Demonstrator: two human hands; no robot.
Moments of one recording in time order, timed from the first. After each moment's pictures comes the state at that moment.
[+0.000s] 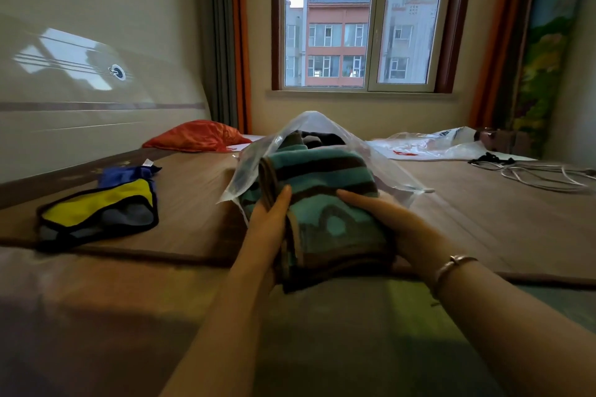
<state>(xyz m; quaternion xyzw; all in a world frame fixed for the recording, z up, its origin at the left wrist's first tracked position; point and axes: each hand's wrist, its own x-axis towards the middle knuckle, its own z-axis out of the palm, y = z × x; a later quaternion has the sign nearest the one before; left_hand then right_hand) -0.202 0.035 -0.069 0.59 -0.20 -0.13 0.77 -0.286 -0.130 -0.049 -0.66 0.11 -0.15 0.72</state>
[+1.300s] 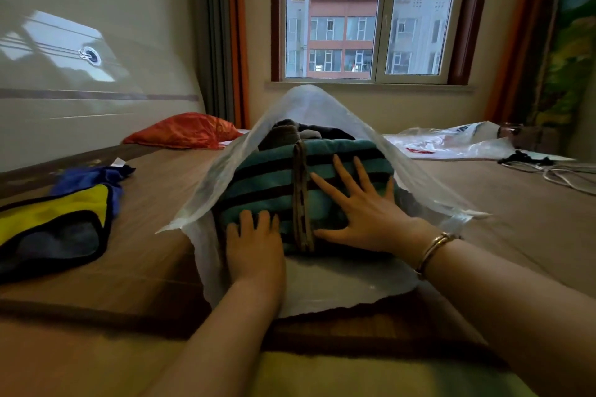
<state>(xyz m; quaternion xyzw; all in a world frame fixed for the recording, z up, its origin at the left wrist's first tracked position) -0.084 -0.032 -0.113 0.95 -0.25 0.17 -0.03 -0.130 -0.223 -0.081 -0.98 0.05 -0.16 -0.07</state>
